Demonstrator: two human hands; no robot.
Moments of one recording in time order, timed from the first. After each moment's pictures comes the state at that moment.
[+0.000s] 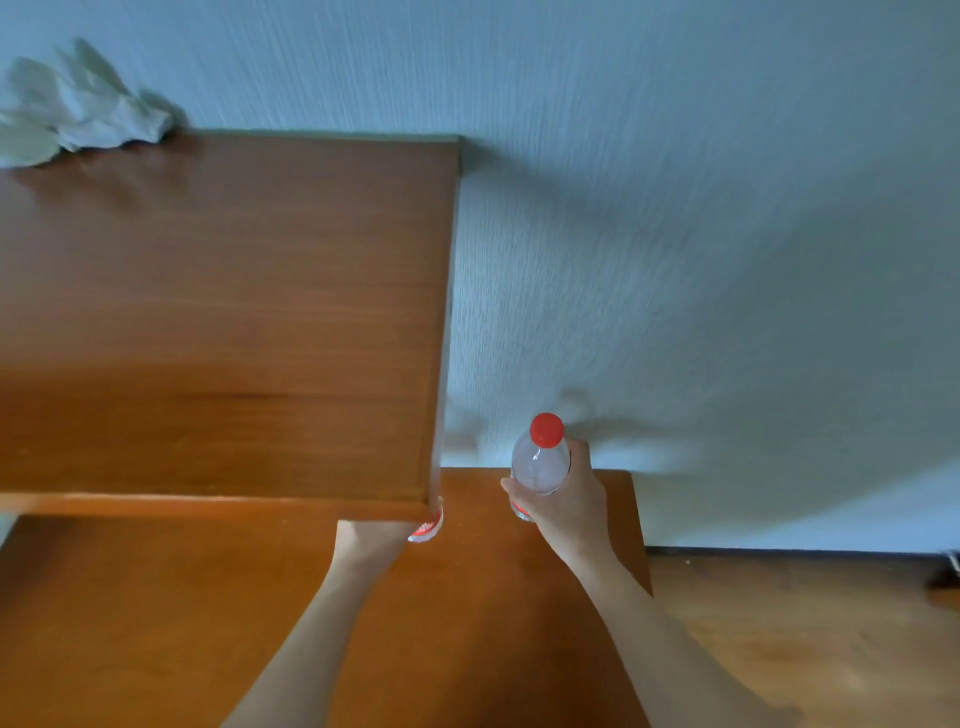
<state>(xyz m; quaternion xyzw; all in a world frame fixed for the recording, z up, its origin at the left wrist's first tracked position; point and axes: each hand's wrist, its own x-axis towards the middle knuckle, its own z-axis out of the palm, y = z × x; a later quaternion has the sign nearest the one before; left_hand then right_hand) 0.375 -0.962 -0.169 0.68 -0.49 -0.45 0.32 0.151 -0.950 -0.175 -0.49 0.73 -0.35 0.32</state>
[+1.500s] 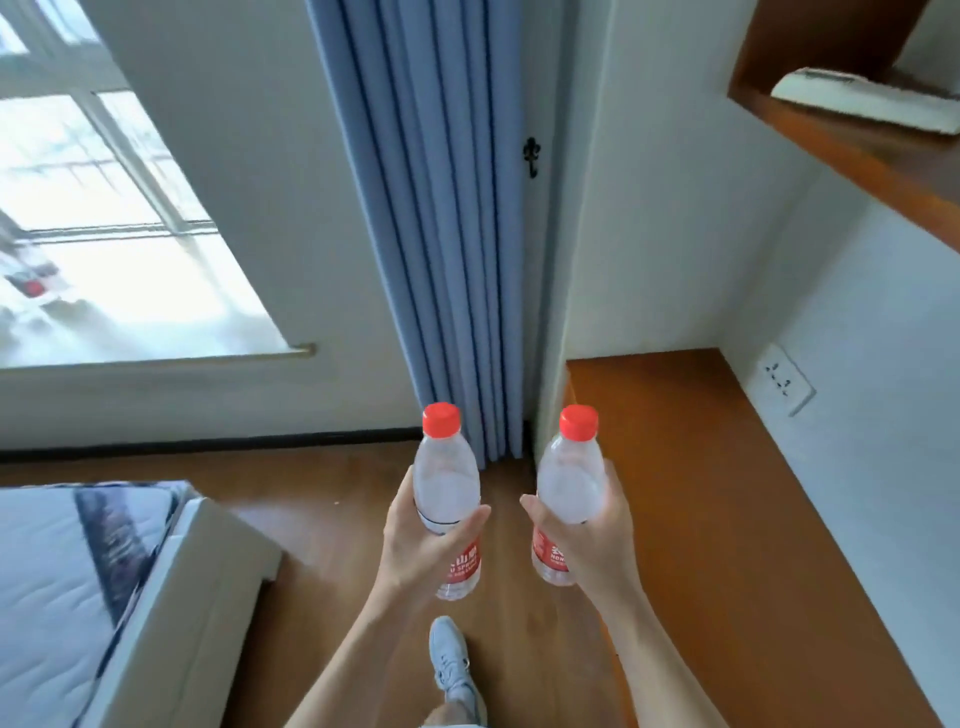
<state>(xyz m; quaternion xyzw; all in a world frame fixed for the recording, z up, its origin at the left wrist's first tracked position) 0.487 -0.553 -0.079 0.76 -0.03 -0.03 0.65 0.446 -0.733 -0.092 -0.75 0.15 -0.14 0.63</state>
